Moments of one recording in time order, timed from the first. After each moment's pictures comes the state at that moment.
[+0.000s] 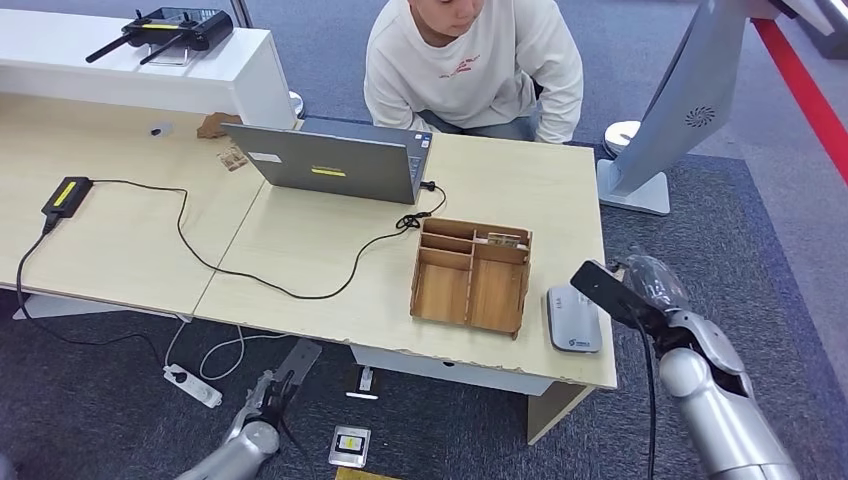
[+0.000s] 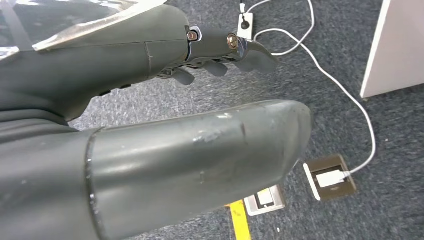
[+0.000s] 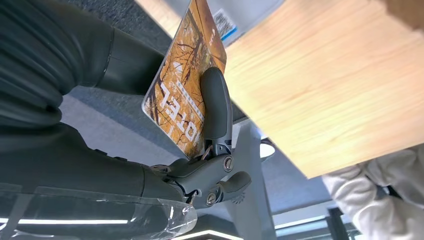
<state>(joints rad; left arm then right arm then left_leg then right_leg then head) -0.34 0.03 -0.53 -0.47 -0.24 0.39 0.03 -0.53 -0.27 0.44 -1.04 0.74 -0.10 0.06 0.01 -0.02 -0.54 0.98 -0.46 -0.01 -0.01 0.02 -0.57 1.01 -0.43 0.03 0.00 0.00</state>
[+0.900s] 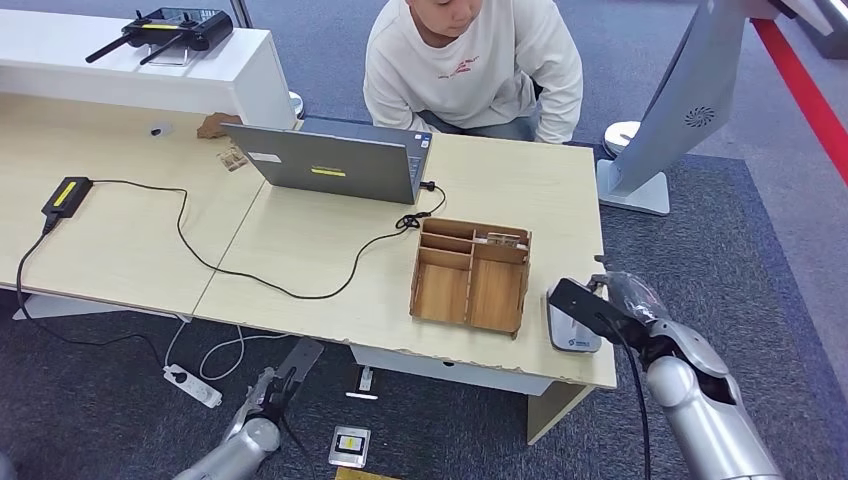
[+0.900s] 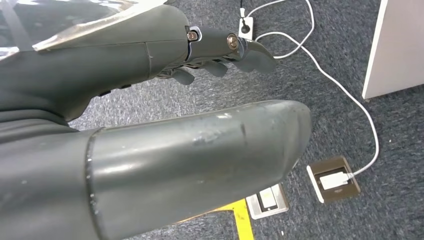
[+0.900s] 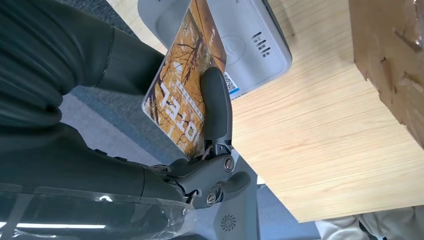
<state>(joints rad) -0.34 0.03 -0.51 -0.50 -0.30 0.37 0.08 -0.48 -0.24 0.44 -1.11 0.79 0.06 0.10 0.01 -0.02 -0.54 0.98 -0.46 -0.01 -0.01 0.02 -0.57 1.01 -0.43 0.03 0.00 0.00</state>
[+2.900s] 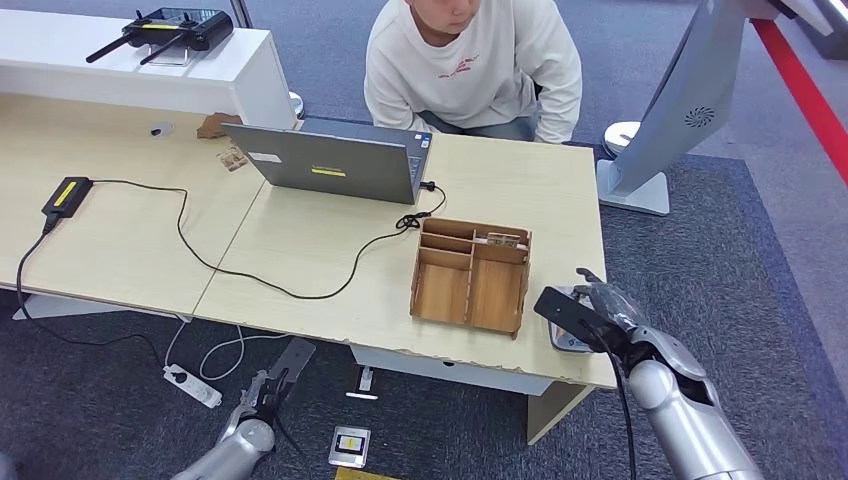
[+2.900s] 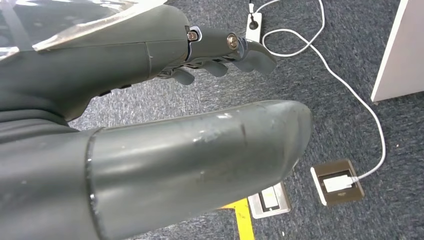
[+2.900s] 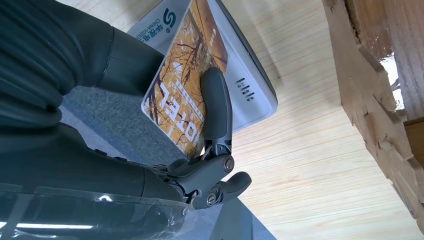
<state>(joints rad) -0.33 0.04 -0.48 -0.50 -0.28 0.37 0.07 -0.50 -0.21 0.48 -1.02 0.76 0.04 0.09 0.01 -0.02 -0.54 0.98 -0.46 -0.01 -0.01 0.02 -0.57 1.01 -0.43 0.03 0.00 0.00</state>
